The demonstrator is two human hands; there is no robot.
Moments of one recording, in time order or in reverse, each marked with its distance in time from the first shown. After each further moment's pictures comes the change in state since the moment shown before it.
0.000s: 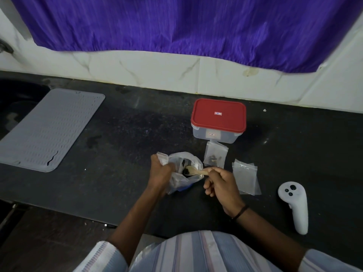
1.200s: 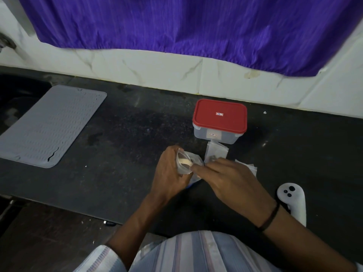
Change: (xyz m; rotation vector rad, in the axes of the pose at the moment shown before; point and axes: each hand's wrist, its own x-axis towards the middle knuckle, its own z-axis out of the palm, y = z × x) left_hand -0.024 -0.002 0.003 0.503 0.018 0.930; right_hand -0.036 -0.074 -0.021 -1.177 -0.011 -1.246
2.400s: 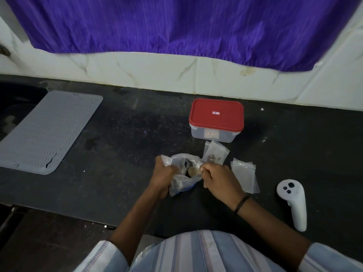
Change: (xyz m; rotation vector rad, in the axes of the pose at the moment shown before) left_hand 0.016 -0.025 0.011 -0.537 -0.099 -0.979; right_hand -0.012 0.015 0.072 0.429 -0.313 0.803
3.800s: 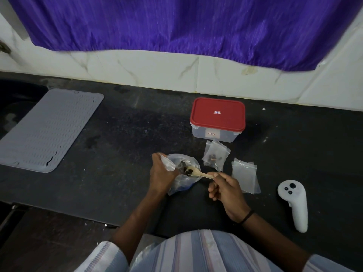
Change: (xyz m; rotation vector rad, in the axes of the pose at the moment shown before) left_hand 0.005 -0.017 -0.008 0.324 0.149 0.346; right_hand -0.025 0.025 0.023 1.054 -0.004 0.410
